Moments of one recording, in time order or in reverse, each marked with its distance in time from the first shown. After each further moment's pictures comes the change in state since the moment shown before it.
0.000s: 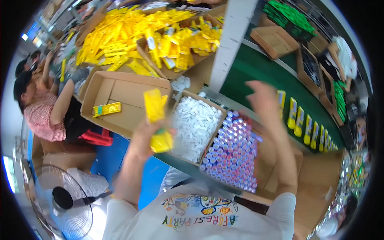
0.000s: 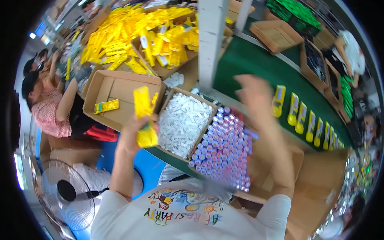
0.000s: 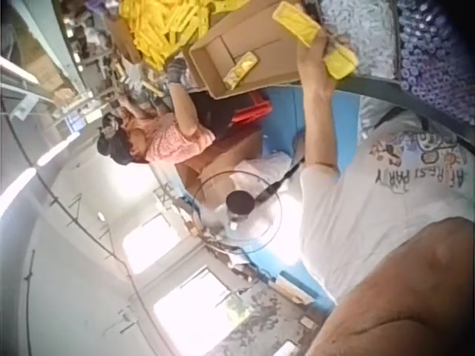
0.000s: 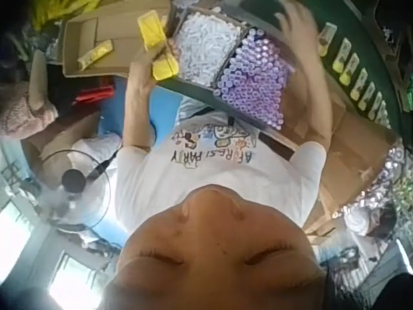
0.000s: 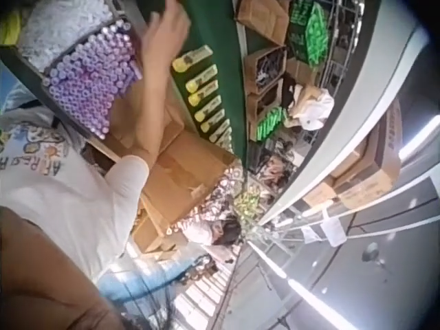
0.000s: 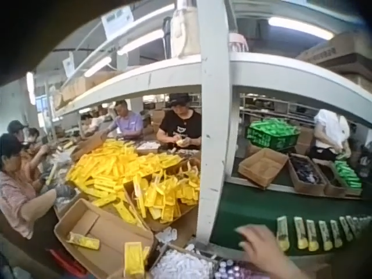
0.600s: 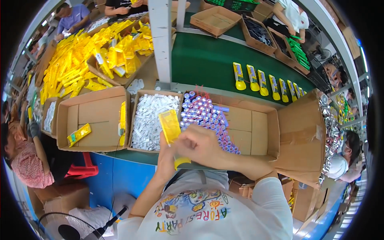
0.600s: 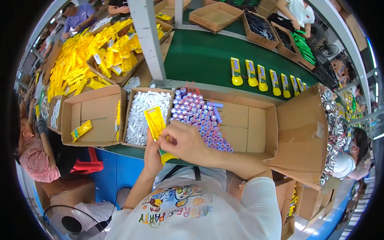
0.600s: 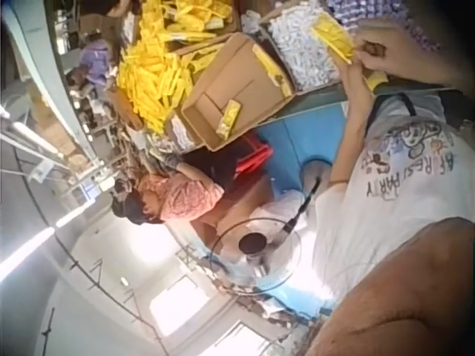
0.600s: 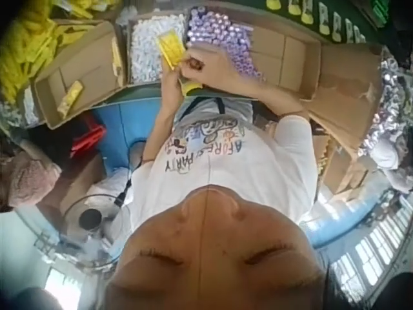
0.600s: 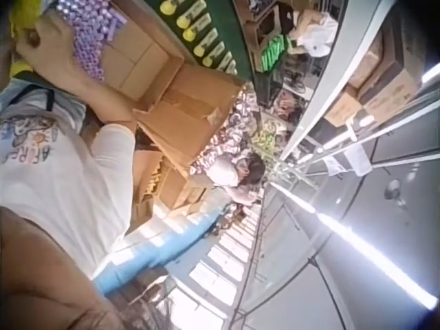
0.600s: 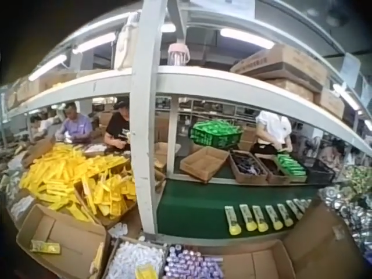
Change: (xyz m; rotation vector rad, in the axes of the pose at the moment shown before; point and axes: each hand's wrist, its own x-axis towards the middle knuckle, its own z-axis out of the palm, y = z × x) left_hand -0.031 -0.095 0.098 0.032 -0.270 0.210; right_hand -0.109 -0.147 -0.001 0.604 0.058 0.215
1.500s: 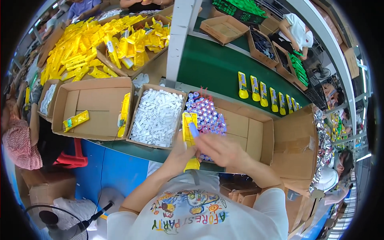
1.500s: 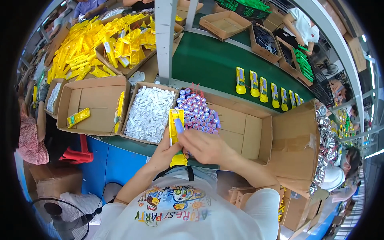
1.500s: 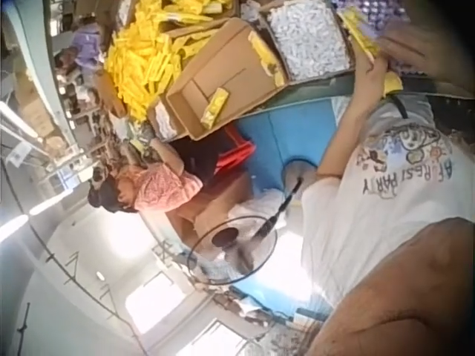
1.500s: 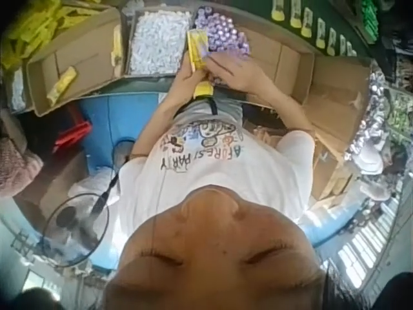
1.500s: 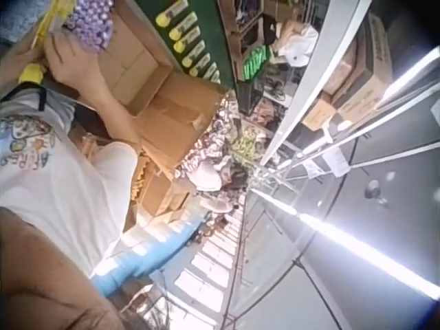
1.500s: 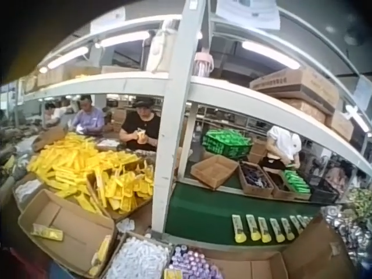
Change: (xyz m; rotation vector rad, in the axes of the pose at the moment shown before) left_hand 0.000 -0.019 0.007 -0.045 -0.236 -0.185; right_hand -0.015 -0.001 -0.058 -0.654 -0.183 -0.683
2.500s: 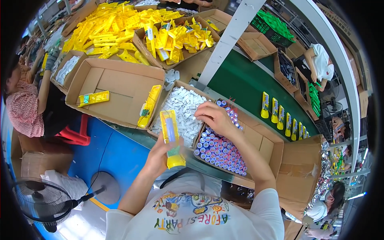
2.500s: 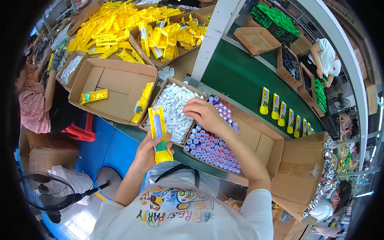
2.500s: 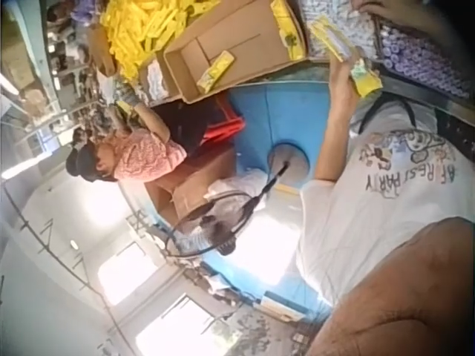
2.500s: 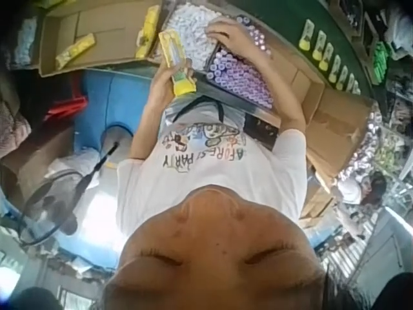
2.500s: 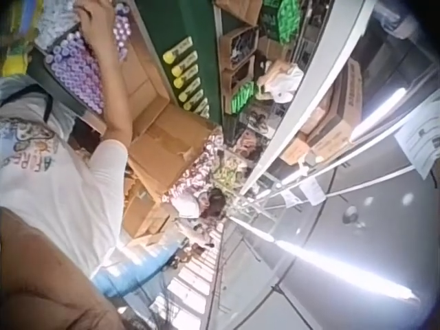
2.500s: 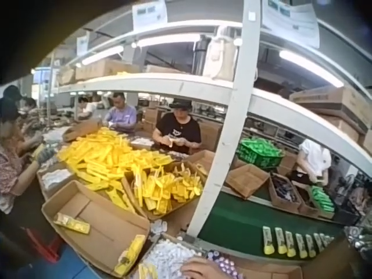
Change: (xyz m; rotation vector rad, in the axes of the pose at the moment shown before) left_hand -0.056 0.028 -0.065 -0.418 0.265 0.093; right_hand 0.071 0.064 0.108 0.718 -0.144 0.317
